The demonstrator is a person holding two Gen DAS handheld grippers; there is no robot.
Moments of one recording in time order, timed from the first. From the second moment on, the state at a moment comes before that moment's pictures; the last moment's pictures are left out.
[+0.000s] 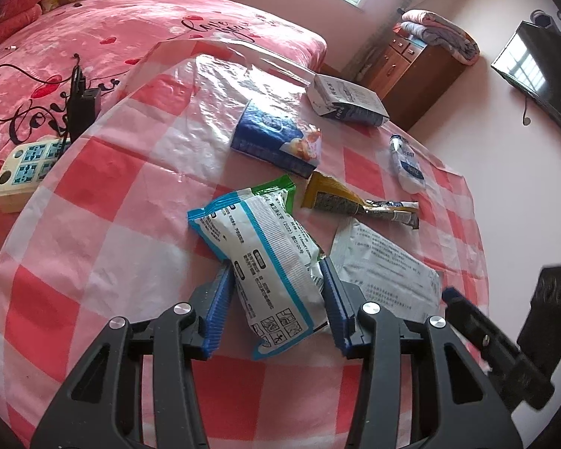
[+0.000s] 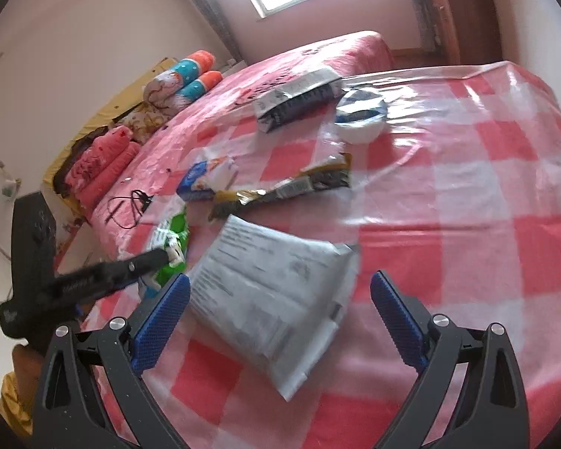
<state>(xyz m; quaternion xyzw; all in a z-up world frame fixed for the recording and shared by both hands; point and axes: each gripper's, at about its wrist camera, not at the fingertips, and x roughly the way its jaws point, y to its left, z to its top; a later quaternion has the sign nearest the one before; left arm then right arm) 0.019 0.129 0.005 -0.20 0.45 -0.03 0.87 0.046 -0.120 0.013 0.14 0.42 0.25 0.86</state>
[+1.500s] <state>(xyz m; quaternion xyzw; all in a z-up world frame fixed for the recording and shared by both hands) -0.019 0.195 0.004 -0.22 0.44 -0.01 0.87 0.039 -0.002 -0.003 -0.10 0.44 0.33 0.83</state>
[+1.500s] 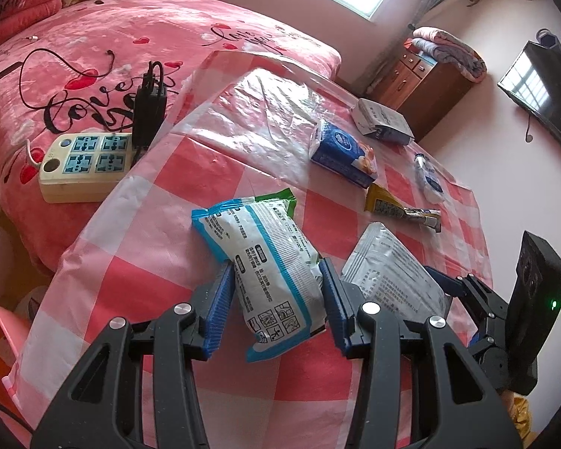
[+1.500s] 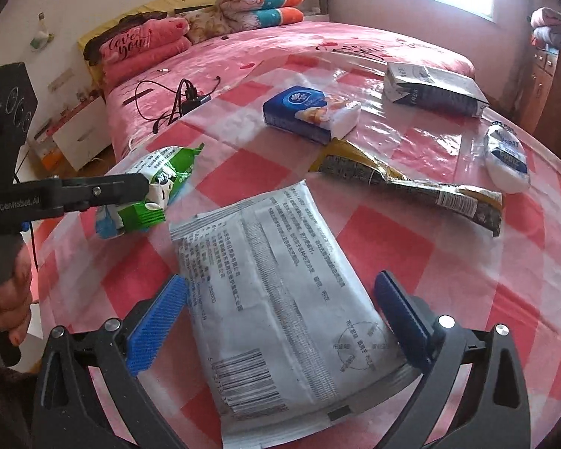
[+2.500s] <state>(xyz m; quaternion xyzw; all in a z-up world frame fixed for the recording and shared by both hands) -0.065 0.188 0.002 -0.21 0.44 -0.05 0.87 -0.017 -0.001 -0.003 -0.10 0.43 0.27 0.86</state>
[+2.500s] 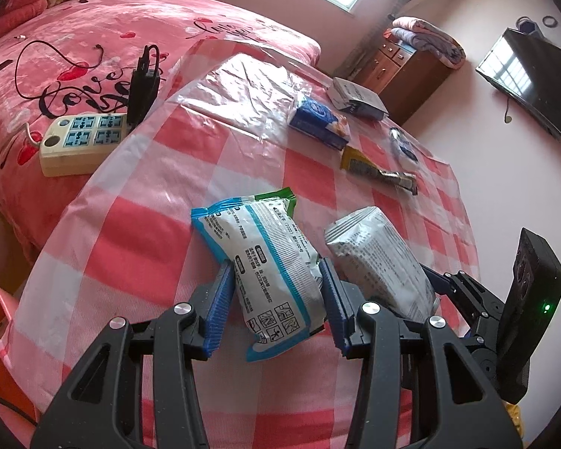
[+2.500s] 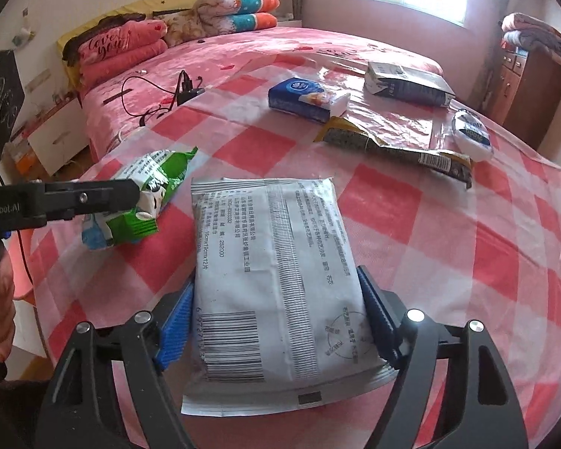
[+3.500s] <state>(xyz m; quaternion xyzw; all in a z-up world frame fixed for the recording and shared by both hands) -0.135 0.245 0.006 -0.25 0.42 -0.05 0.87 -0.081 0.039 0.021 -0.02 0.43 0.33 0.84</state>
